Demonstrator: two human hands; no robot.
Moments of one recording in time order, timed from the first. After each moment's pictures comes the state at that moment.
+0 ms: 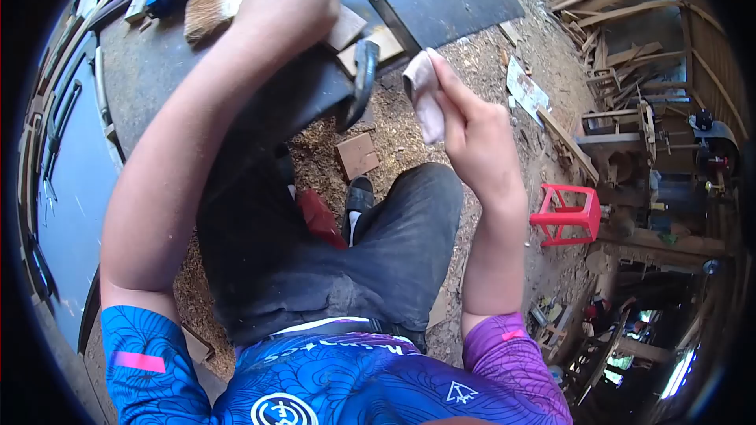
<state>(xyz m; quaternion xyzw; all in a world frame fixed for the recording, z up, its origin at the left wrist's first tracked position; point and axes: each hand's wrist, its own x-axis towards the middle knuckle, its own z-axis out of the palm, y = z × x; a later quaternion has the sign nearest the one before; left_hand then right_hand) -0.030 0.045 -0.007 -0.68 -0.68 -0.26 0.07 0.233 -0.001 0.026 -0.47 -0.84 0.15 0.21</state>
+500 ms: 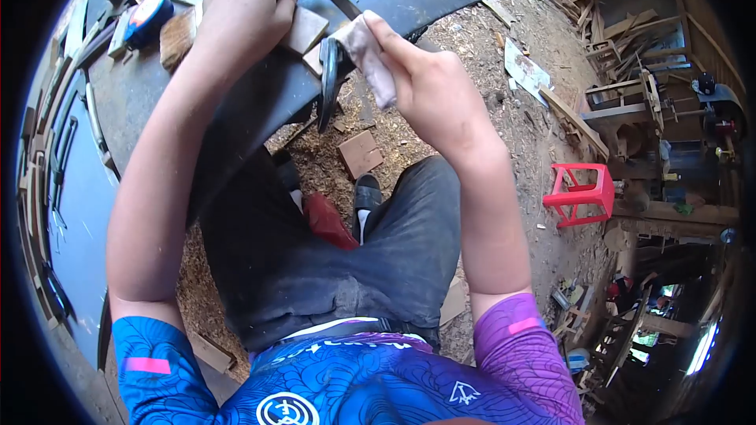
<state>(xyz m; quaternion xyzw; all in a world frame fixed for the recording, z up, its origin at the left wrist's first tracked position) -0.041 0.052 -0.012 -0.69 -0.66 -0.29 0.07 0.210 0.022 0.023 -0.44 -0.87 0.11 0.18</state>
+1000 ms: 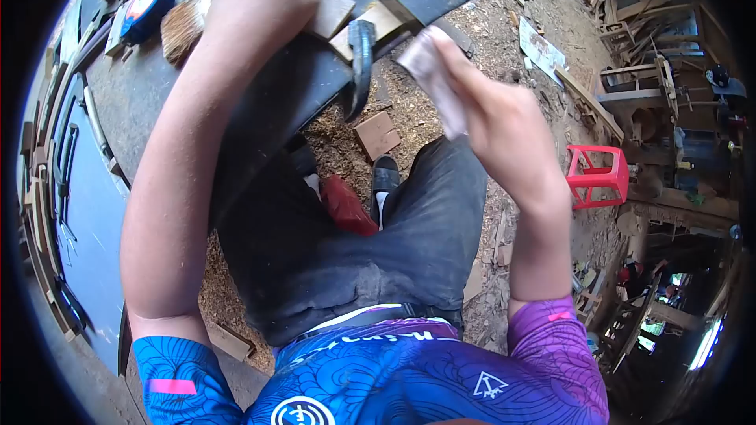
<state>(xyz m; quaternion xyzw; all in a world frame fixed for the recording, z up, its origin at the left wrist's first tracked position) -0.013 0.029 0.019 -0.66 -0.68 -0.31 0.05 0.238 -0.014 0.035 -0.46 -0.87 0.11 0.14</state>
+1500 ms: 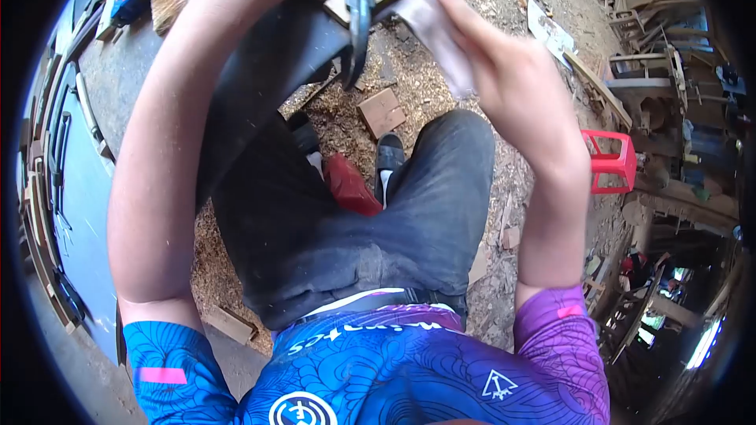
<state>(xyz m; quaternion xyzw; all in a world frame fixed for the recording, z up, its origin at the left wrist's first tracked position) -0.016 0.029 0.018 -0.67 -0.69 -0.26 0.04 0.233 -0.007 0.034 -0.44 -0.87 0.12 0.19</state>
